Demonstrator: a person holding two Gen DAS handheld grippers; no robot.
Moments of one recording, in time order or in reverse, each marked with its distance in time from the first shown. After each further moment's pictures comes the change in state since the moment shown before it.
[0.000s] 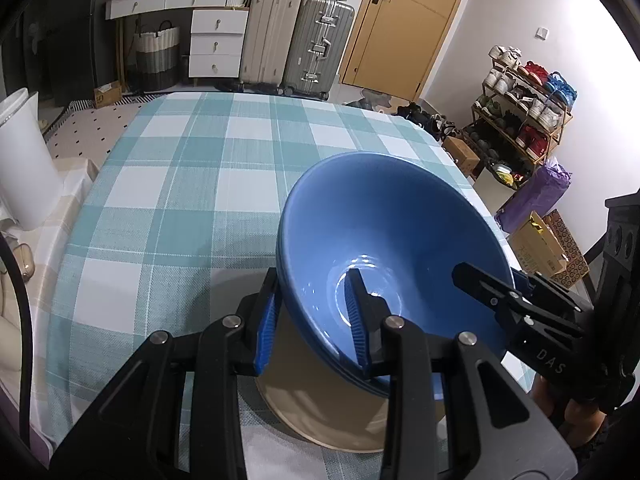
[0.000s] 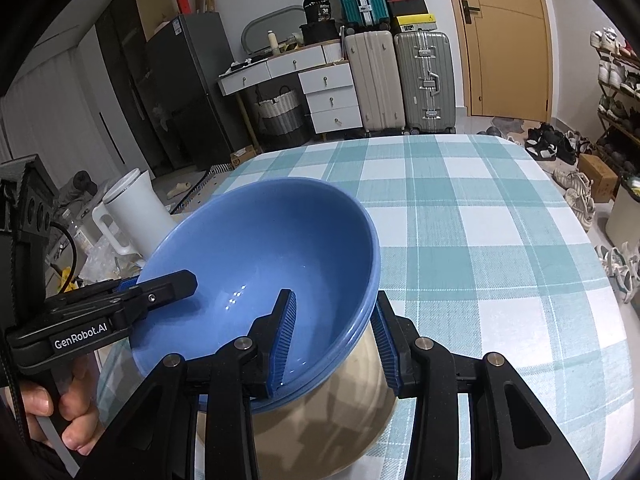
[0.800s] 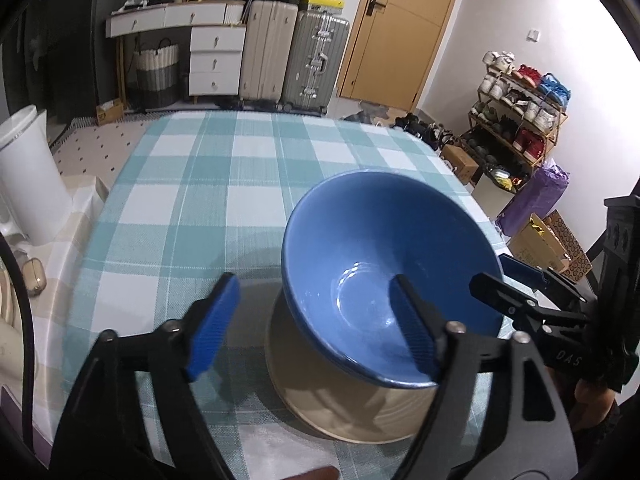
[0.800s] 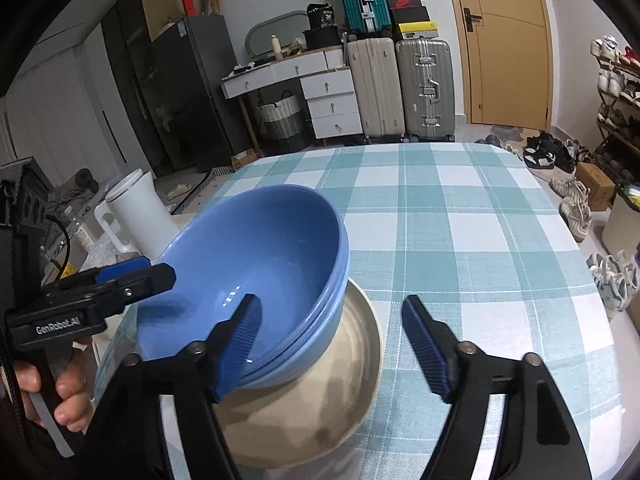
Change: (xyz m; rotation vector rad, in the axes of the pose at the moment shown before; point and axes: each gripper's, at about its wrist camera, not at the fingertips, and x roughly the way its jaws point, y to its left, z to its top) left arm -0.017 0.008 0.000 0.042 -0.074 0.004; right arm -0.018 -0.011 -0.004 -0.023 -0.026 0.007
